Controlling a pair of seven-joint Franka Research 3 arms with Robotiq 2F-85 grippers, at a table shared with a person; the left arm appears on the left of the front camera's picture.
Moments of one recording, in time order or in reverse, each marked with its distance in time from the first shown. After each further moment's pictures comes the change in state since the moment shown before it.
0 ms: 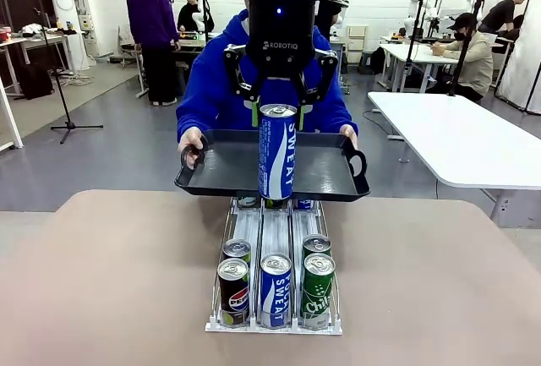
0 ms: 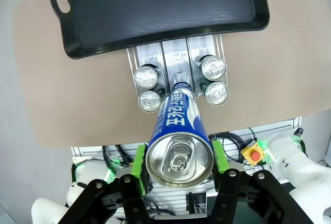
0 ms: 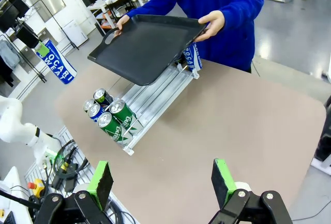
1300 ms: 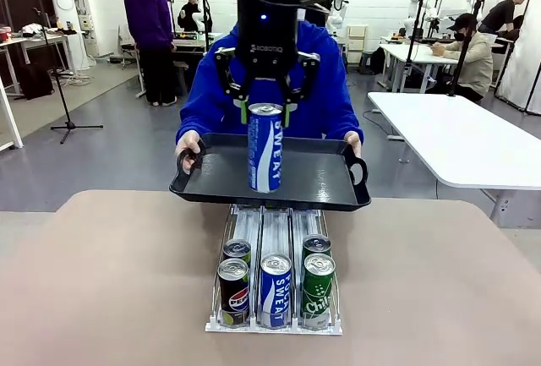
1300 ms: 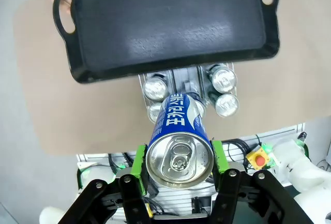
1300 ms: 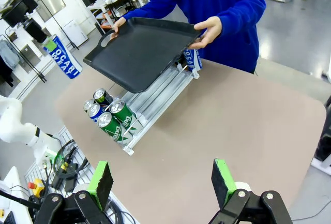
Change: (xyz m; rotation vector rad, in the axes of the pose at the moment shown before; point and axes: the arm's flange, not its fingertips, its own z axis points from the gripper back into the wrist) left arm 0.038 0.027 -0.016 -0.001 0.012 -0.005; right arm 0.000 0.000 0.000 0.000 0.001 0.000
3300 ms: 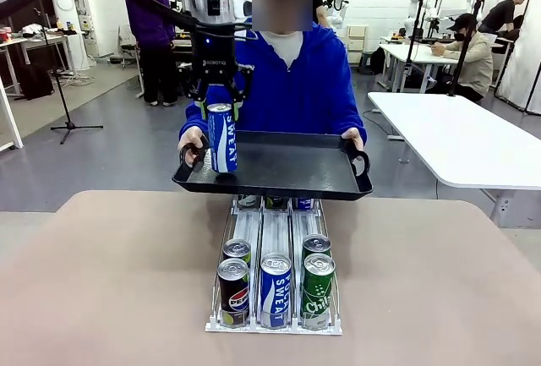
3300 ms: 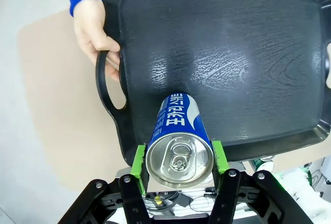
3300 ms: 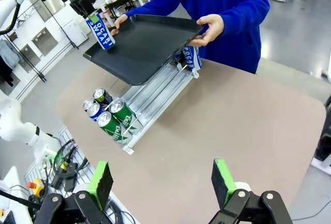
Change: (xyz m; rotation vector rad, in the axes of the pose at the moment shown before) left arm 0.138 0.107 -0.075 -0.021 0.044 0.041; right arm 0.000 0.000 0.000 0.000 0.002 0.001
